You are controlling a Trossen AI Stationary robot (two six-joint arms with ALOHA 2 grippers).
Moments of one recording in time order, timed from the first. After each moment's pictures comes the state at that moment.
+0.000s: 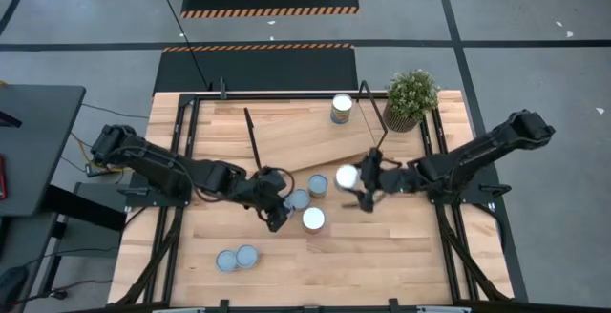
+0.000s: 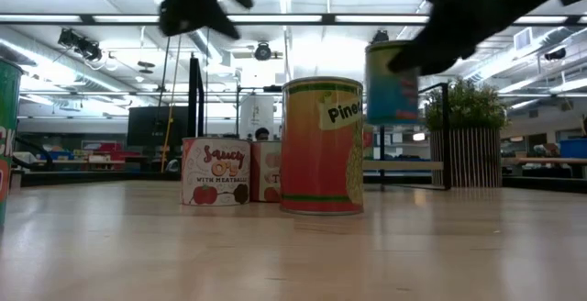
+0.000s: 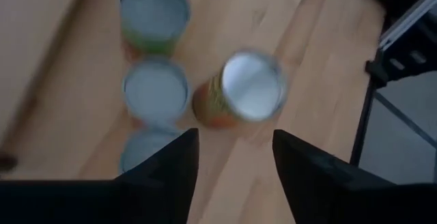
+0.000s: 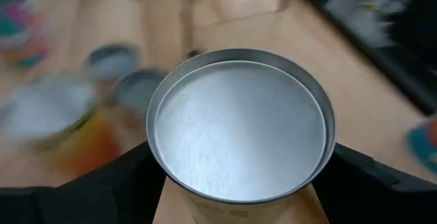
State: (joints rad) left arm -0.30 1.47 1.16 -0.52 -0.19 -0.82; right arm 0.26 1.16 0.59 0.00 0.52 0.21
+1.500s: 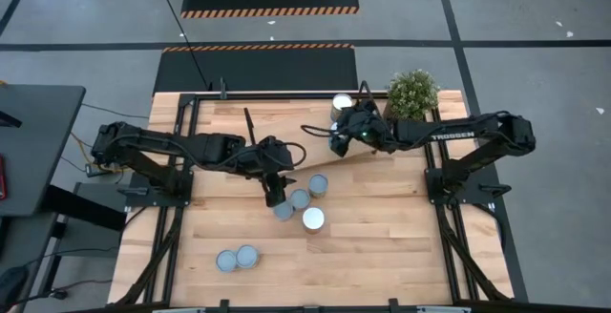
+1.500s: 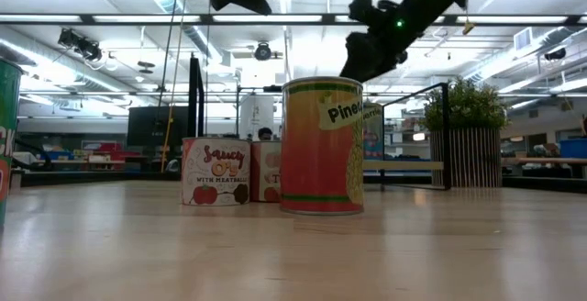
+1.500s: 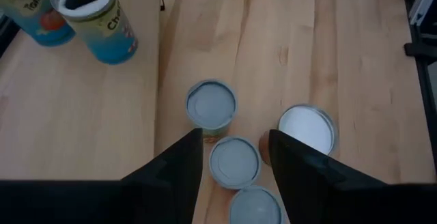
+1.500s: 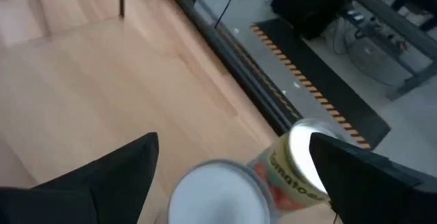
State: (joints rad) left arm -0.13 1.46 1.34 -0.66 -0.19 -0.27; right arm -0.17 1.39 0.93 -0.16 0.54 0.00
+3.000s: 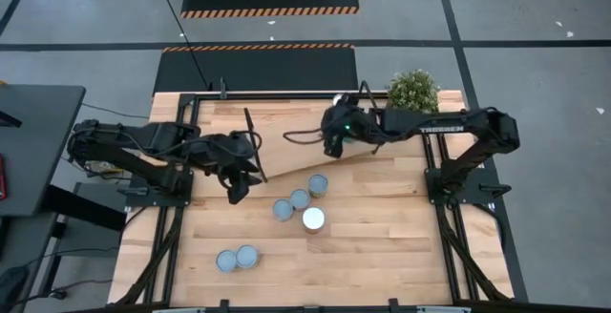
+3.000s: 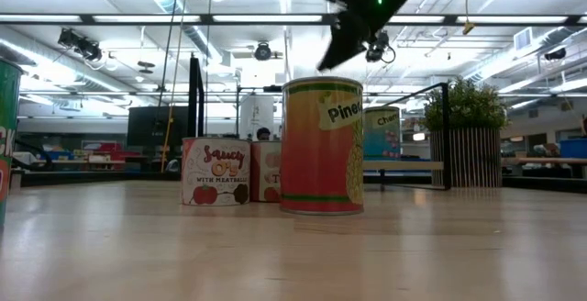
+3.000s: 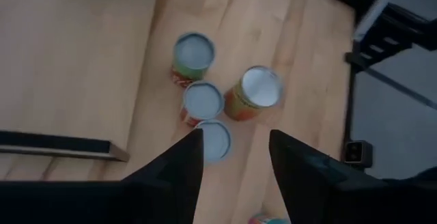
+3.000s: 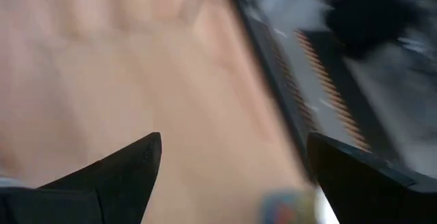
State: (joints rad) left arm -0.18 1.20 1.34 -0.94 -0.13 -0.57; right arm -0.15 1.51 1.21 -0.39 0.37 -0.15
